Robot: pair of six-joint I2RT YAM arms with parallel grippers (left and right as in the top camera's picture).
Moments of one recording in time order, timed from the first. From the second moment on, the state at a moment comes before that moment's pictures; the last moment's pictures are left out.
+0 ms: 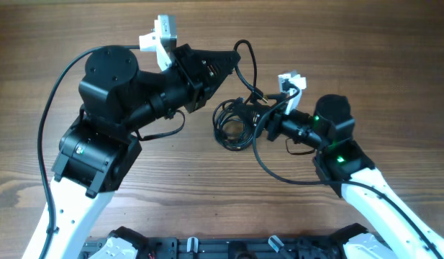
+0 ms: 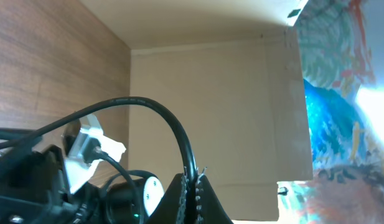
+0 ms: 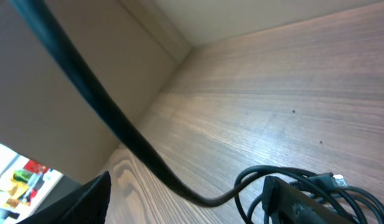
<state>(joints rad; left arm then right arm) -0.45 1.17 1.39 -0.36 0.55 -1.37 0.39 1.20 0.63 0.33 -0.63 0.57</state>
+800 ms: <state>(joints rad) -0.45 1.17 1.39 -0.48 0.46 -1.35 0.36 1.00 0.63 0.47 -0.51 0.96</state>
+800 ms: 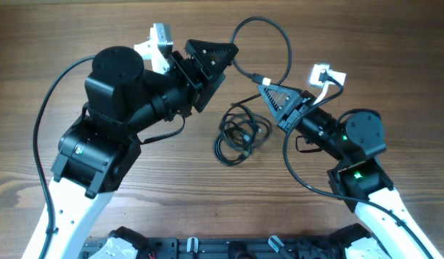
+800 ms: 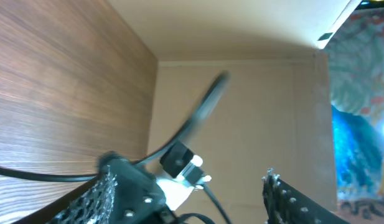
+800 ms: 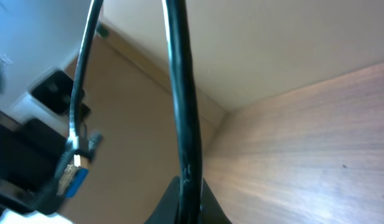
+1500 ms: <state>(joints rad) -0.45 1.35 1.41 -0.99 0.21 -1.01 0.36 1.03 0.62 0.97 -0.30 1.53</state>
